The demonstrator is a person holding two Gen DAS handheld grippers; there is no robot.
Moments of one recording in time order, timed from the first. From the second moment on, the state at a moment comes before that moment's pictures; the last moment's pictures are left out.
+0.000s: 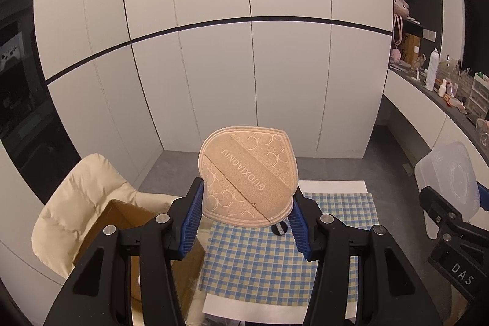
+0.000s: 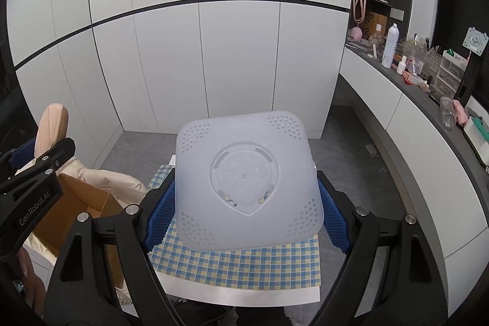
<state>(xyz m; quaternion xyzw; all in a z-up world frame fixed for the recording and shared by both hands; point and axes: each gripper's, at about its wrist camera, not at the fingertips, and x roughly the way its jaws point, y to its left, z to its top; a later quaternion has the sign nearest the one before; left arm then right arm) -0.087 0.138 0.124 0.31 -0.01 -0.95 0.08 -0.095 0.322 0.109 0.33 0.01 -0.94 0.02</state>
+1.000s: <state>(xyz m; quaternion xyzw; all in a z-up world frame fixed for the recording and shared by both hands) 0.016 0.149 0.083 0.33 -0.04 -0.94 0.05 0.005 0.338 0.051 0.37 0.00 -0.93 0.04</state>
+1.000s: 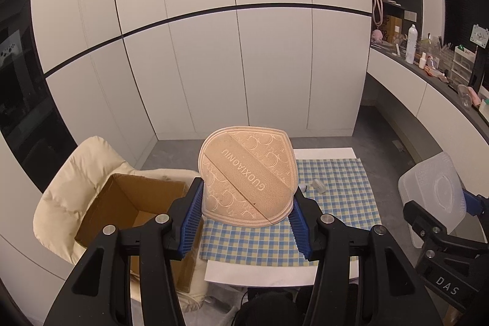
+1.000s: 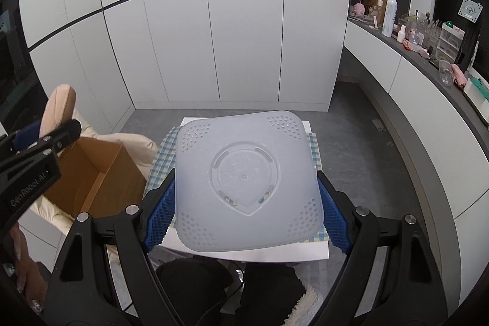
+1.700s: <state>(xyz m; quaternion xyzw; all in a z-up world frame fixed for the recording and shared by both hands) 0.042 0.138 -0.005 0.41 -0.03 -0.91 0.02 0.057 0.335 -0.034 0.44 0.01 -0.89 0.06</state>
